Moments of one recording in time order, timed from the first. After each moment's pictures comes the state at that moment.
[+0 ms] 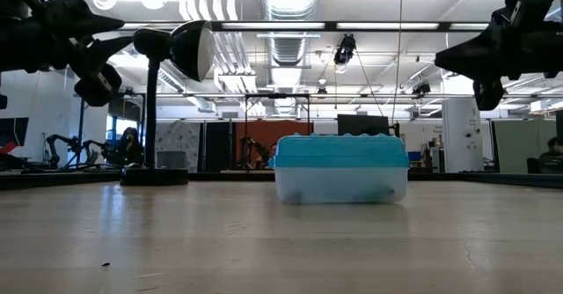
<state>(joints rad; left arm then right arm) 0.05 0.00 0.01 0.09 0.16 -0.61 0.06 0.02 0.01 0.06 0.34 0.52</state>
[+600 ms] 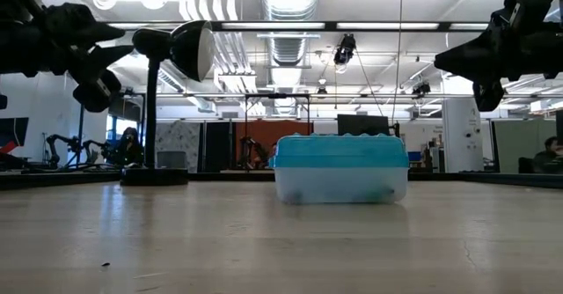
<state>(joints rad) 0.05 0.00 0.01 0.04 0.16 -0.60 0.06 0.04 0.01 0.06 0.34 0.52</state>
